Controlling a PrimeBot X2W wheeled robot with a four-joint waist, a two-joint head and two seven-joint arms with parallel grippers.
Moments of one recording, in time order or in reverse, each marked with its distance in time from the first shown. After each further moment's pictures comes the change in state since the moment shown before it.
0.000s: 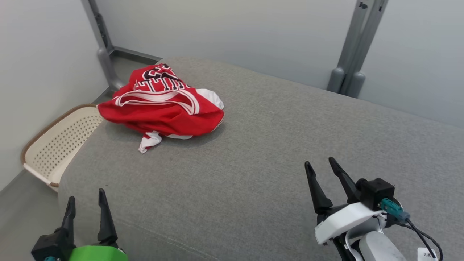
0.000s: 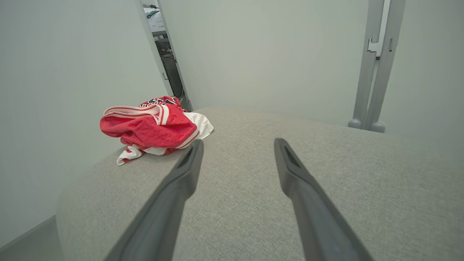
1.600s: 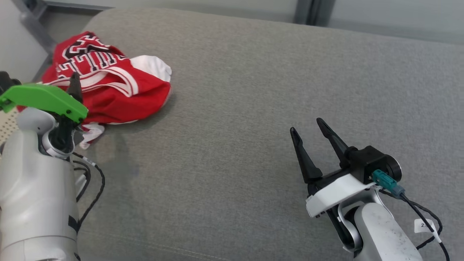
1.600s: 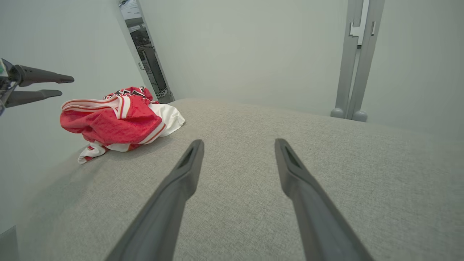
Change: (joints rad) left arm -0.858 0.086 0.121 0.641 -0.310 0.002 0.501; right arm -0.096 0.000 0.048 -0.172 -0.121 0.000 0.095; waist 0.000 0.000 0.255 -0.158
